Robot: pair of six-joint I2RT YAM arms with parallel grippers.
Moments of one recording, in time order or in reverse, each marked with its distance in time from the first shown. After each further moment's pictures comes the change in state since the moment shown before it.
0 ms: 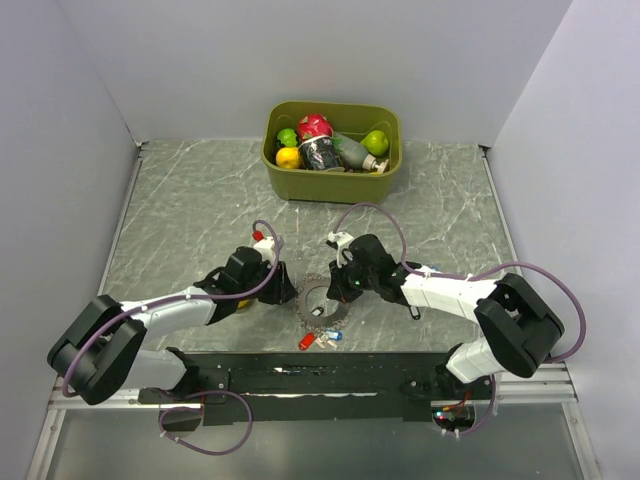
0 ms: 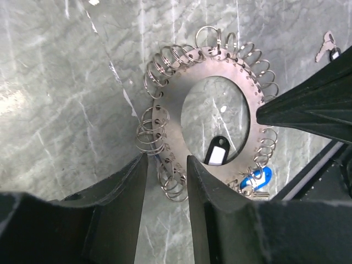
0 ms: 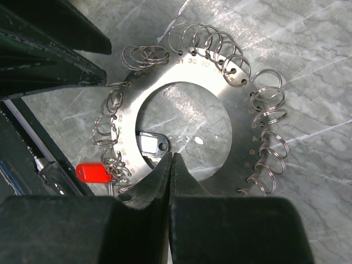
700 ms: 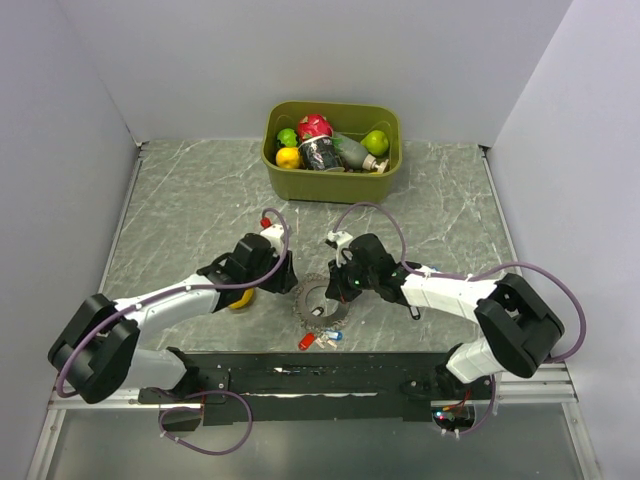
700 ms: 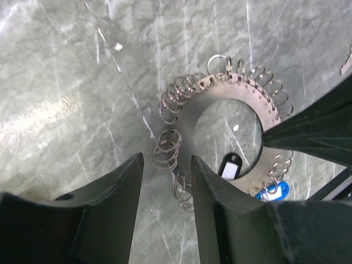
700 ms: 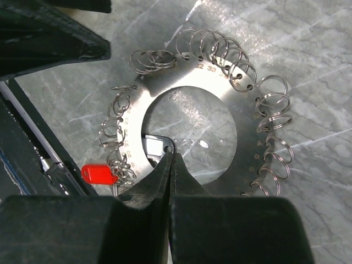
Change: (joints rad) left arm -0.026 0.006 0.164 -0.194 -0.131 0.124; right arm 0.000 -0.002 0.000 0.016 -0.016 0.003
